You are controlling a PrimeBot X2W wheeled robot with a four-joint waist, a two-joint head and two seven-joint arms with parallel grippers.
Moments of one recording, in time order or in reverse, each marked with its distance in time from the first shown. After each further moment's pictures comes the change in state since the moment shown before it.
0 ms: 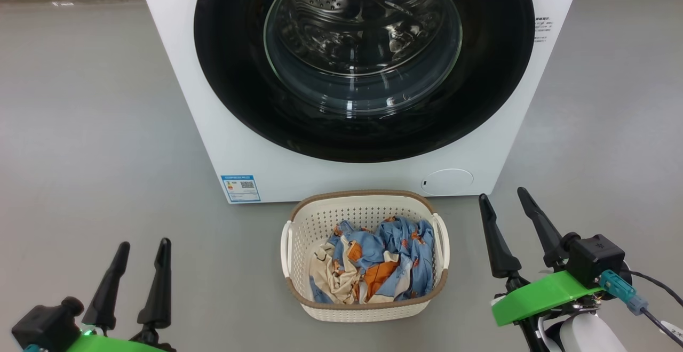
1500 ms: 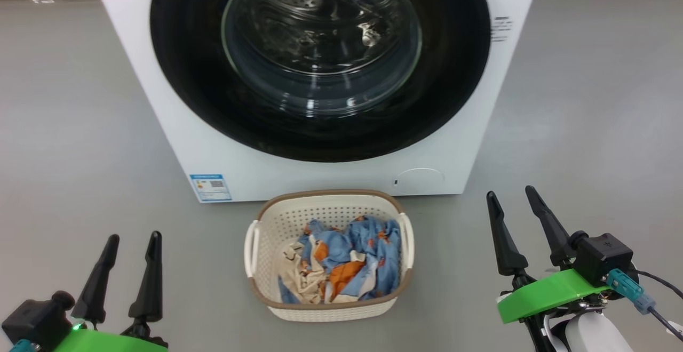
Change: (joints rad) left arm -0.015 0.012 0.020 0.000 0.026 0.000 0.000; right arm 0.000 0.000 -0.025 0.001 0.002 0.000 0.000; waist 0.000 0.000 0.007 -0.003
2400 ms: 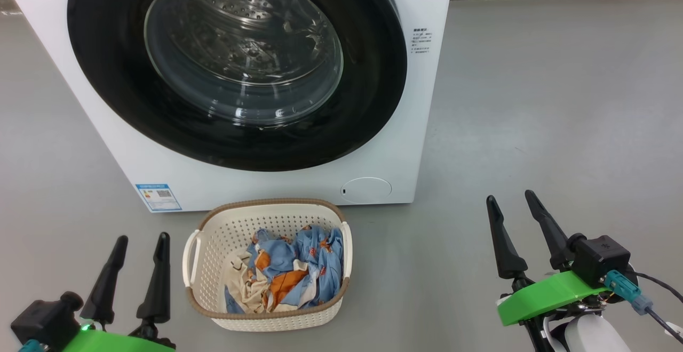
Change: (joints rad) left arm 0.000 -0.014 -0.012 0.000 -0.004 0.000 0.000; right arm 0.000 -0.002 0.001 0.022 0.000 0.000 0.000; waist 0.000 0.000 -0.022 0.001
